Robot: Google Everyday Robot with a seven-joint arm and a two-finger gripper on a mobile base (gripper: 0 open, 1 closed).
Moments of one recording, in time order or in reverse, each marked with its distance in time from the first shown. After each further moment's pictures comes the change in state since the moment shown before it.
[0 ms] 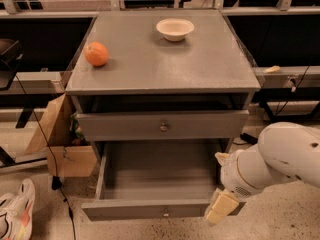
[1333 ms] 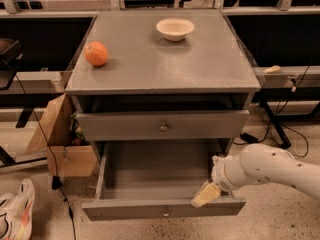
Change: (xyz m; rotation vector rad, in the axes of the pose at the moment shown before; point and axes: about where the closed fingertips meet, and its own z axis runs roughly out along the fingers) arm 0.045 -0.075 0.131 0.071 -0.086 0.198
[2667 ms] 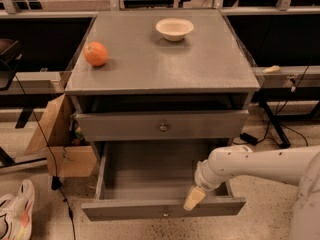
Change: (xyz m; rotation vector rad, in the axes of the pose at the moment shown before) arm 0.016 -0.010 0.108 -0.046 0.154 -0.140
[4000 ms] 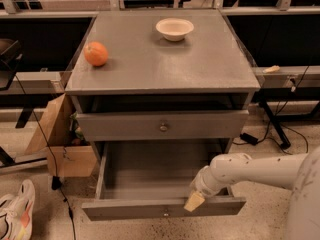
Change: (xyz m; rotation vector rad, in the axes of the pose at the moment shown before) arm 0.015 0.002 0.028 -0.010 -0.024 0.001
